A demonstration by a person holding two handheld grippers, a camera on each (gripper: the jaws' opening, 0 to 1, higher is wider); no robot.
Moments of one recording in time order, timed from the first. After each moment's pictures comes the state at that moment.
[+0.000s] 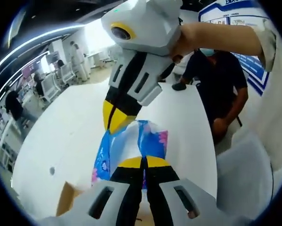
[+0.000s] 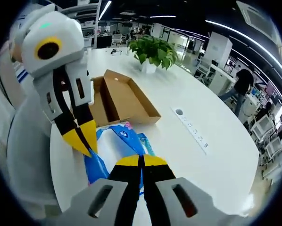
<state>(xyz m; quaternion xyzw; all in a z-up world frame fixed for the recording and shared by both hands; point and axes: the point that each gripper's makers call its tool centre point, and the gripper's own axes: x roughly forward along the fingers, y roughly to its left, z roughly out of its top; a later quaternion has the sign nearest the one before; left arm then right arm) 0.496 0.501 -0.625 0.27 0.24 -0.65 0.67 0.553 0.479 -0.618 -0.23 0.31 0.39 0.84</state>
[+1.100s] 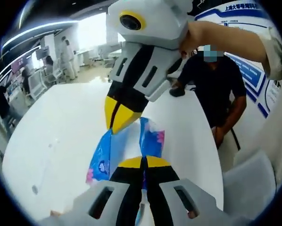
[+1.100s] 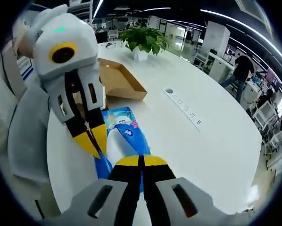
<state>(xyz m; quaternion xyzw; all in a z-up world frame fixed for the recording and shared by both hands) 0.512 0.413 -0.660 0.24 0.26 -0.69 0.63 0.559 0.396 -0.647 -0.21 0.35 0.39 0.83</state>
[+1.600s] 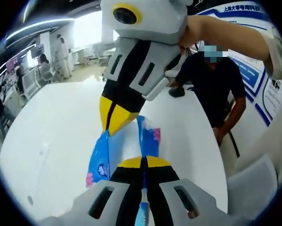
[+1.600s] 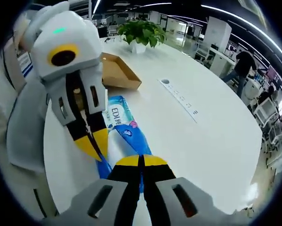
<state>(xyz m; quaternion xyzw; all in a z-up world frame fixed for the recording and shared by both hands) 0.516 0.375 -0.679 0.24 0.27 -0.70 0.61 0.564 0.365 -0.663 -0.21 0.37 0.38 0.82</state>
